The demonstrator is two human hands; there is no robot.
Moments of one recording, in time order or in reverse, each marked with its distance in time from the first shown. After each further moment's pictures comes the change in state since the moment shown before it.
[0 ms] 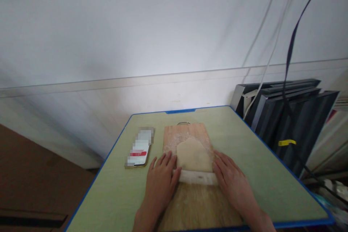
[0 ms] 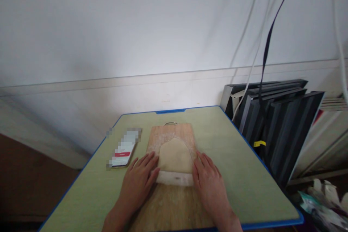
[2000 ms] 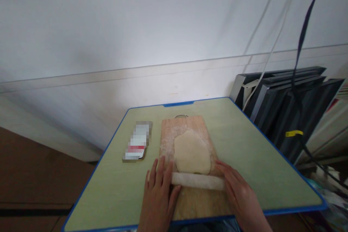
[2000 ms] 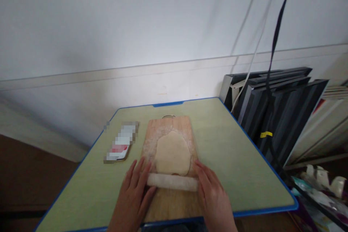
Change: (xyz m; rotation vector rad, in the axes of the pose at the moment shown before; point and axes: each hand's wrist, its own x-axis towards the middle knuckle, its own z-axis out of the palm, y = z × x) left_hand -0.055 -0.003 0.039 0.088 0.281 0.071; right_hand -0.048 -0.001 -0.010 0.242 0.050 0.073
